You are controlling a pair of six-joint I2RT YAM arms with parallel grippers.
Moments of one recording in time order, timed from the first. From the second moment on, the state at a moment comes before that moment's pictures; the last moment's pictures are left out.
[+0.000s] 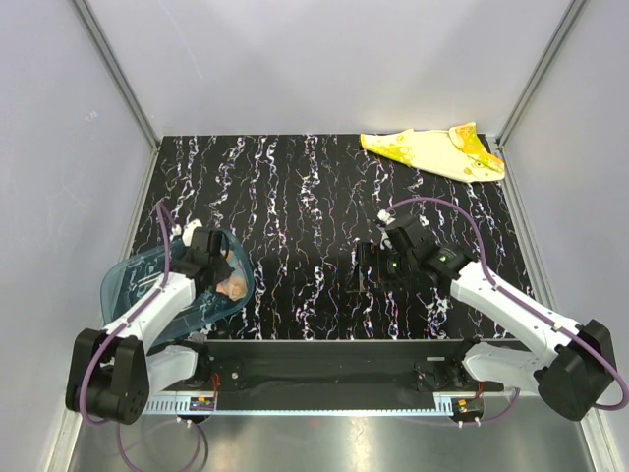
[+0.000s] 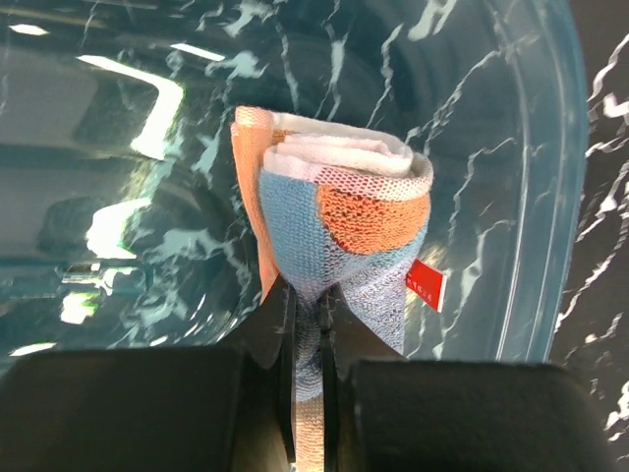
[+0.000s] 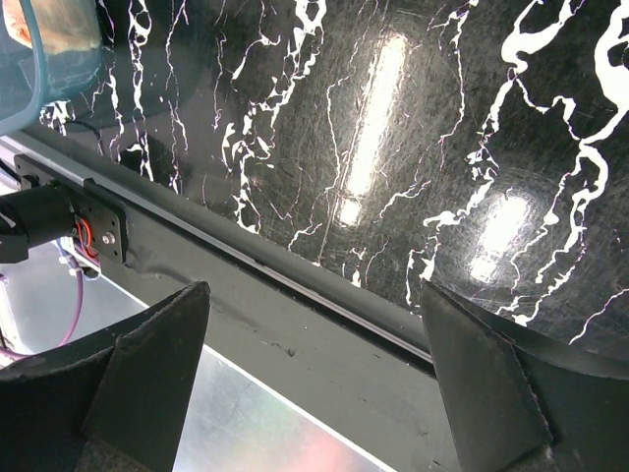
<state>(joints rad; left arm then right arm) -0.21 1.12 0.56 -0.43 -0.24 -0.71 0.68 1.13 0.87 -0.65 -0.23 0.63</state>
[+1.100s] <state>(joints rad) -0.08 1.36 0.56 -0.04 -0.03 -0.99 0.68 1.30 0.93 -0.65 -0.23 0.61</state>
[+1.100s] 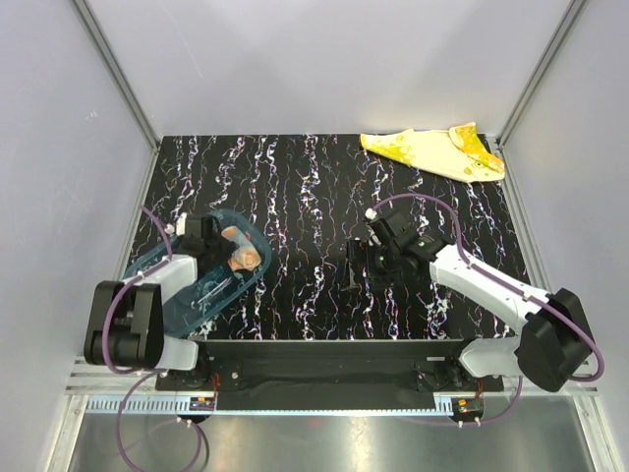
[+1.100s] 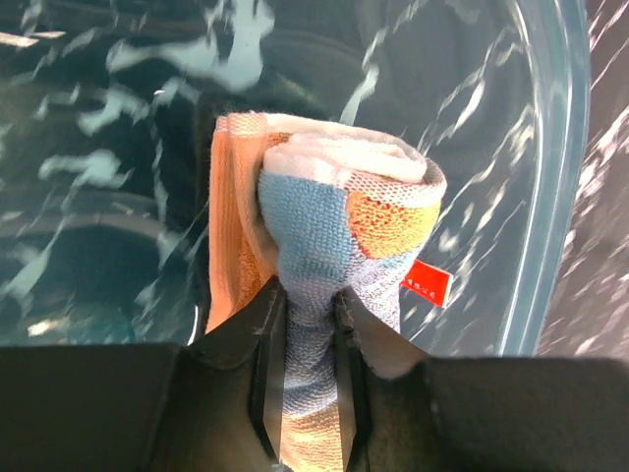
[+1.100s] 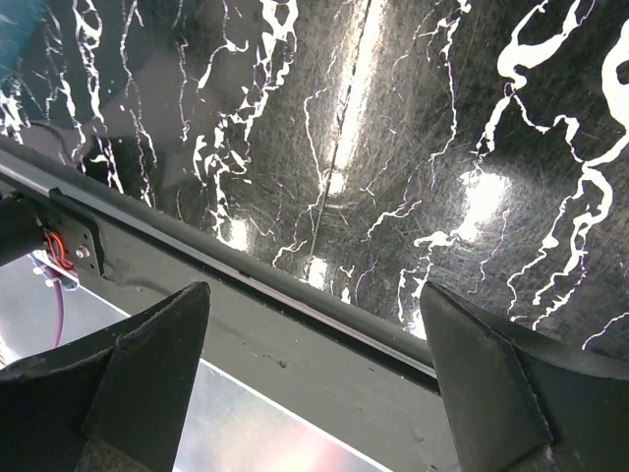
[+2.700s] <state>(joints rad) 0.14 1.48 0.82 -0.12 -0.02 -1.20 0.68 1.41 1.06 -0.68 -0.22 0.56</state>
